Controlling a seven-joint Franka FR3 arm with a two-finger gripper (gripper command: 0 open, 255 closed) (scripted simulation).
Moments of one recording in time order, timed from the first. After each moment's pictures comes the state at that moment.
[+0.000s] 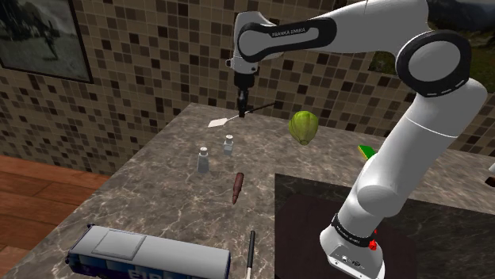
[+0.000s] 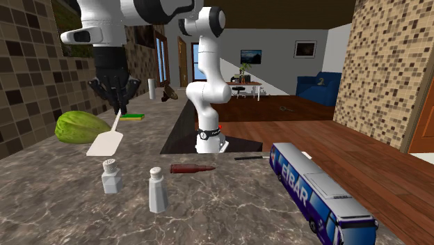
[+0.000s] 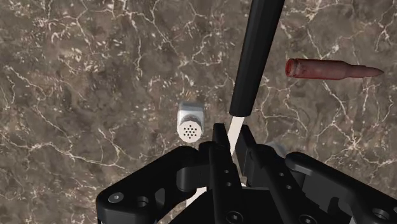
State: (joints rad) arm 0.01 -0.08 0.04 -1.94 -0.03 1.80 -0.47
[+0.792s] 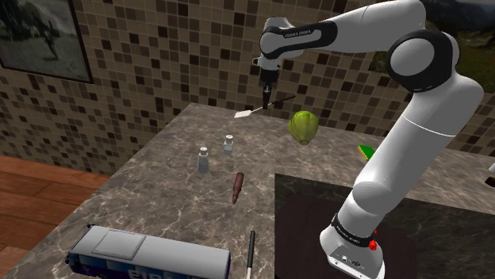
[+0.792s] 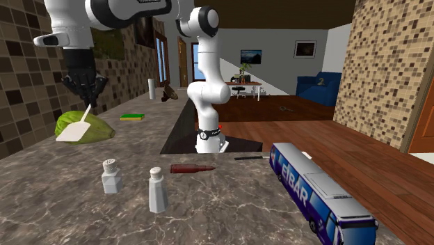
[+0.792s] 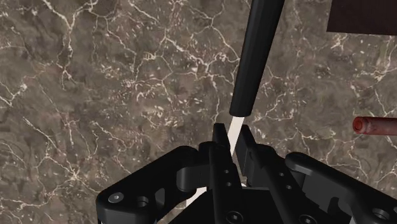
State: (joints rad) arm -0.13 -0.06 -0.12 -1.92 -0.05 1.81 -0.76
